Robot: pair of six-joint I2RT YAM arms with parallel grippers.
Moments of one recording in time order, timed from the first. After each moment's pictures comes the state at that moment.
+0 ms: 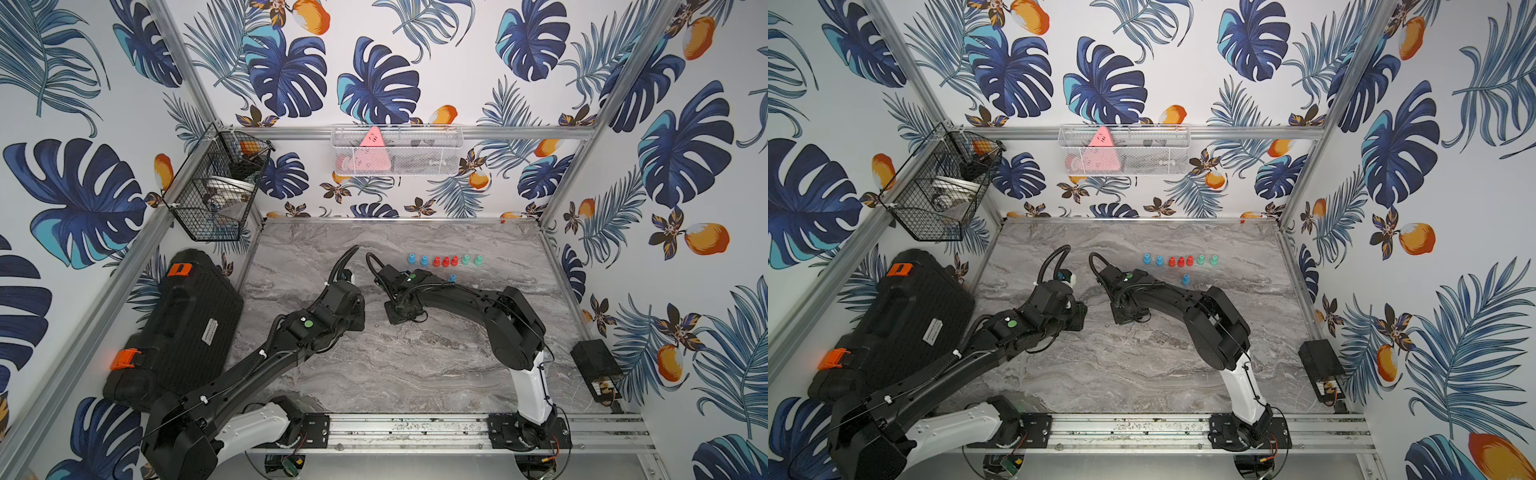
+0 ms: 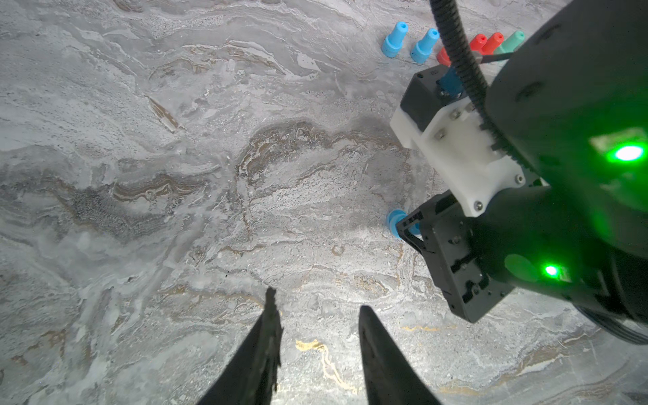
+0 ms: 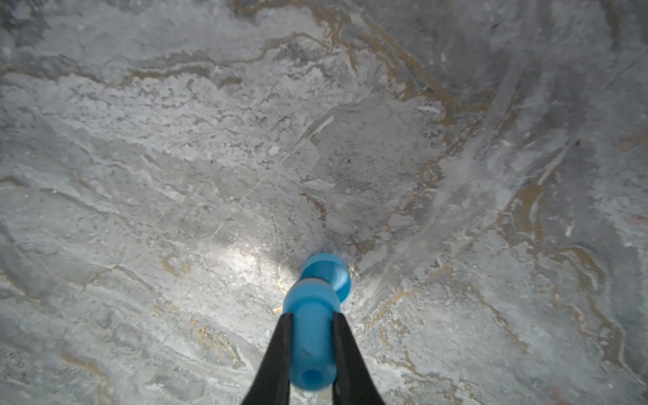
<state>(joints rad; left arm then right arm) -0.58 1.09 0.83 -0.58 -0.21 -0.52 0.86 2.09 1.61 -0.87 0.13 0.50</state>
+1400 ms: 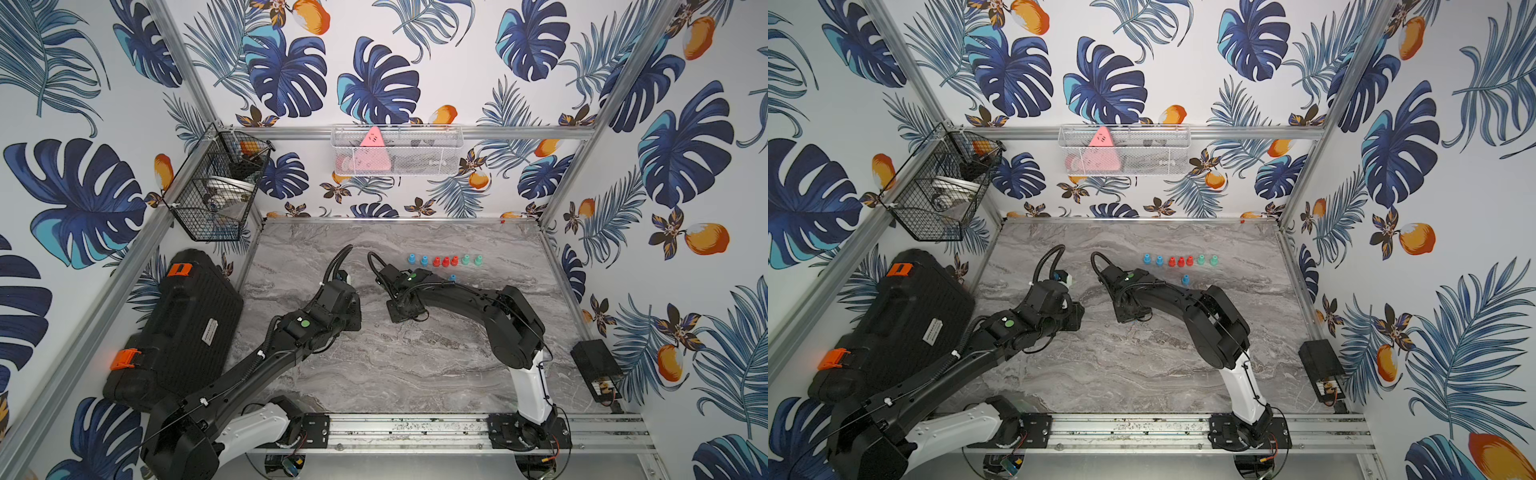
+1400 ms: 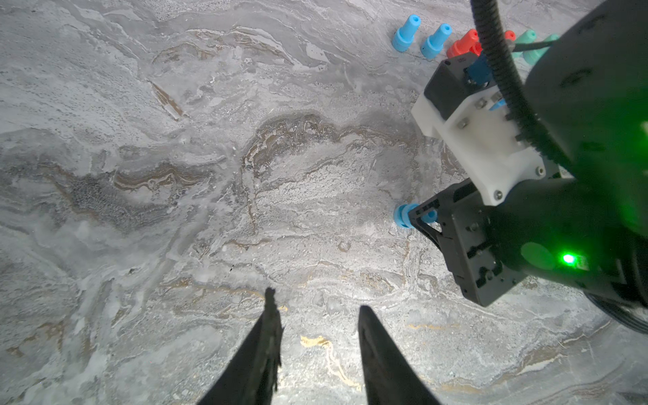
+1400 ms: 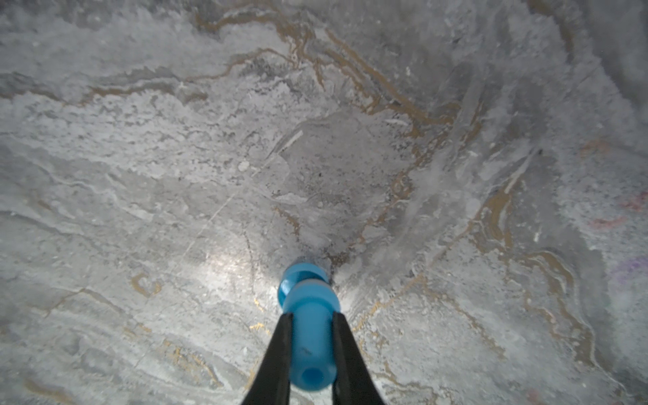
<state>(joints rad) -0.54 1.08 0.81 -0.58 -0.17 -0.52 0.85 2.10 1.60 -0.86 0.17 0.50</state>
